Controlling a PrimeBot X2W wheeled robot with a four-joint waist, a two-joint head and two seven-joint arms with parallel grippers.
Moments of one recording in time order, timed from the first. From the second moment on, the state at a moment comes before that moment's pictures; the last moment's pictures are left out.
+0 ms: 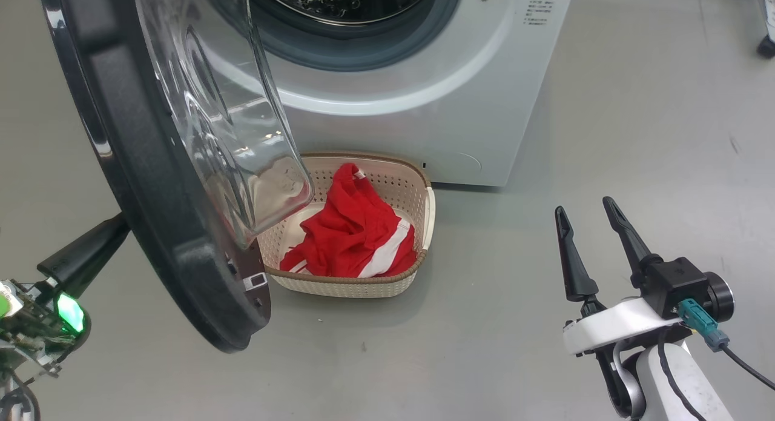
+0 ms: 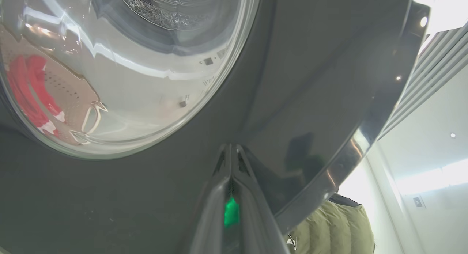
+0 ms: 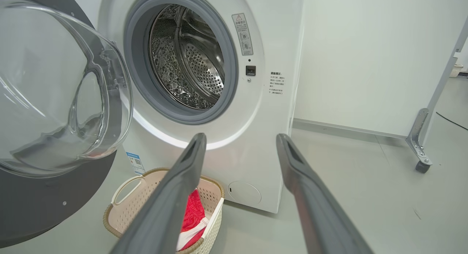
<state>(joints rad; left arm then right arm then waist) -0.22 0.30 0.16 0.04 -1.83 -0.12 0.92 -0.10 -0.06 0.16 0.16 0.18 0.03 -0.26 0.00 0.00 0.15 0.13</state>
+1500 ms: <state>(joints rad) -0.41 0.32 0.12 -0.14 -1.84 0.02 0.94 -0.24 -0.05 0.28 0.06 0.32 0.00 -0.26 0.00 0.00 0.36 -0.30</state>
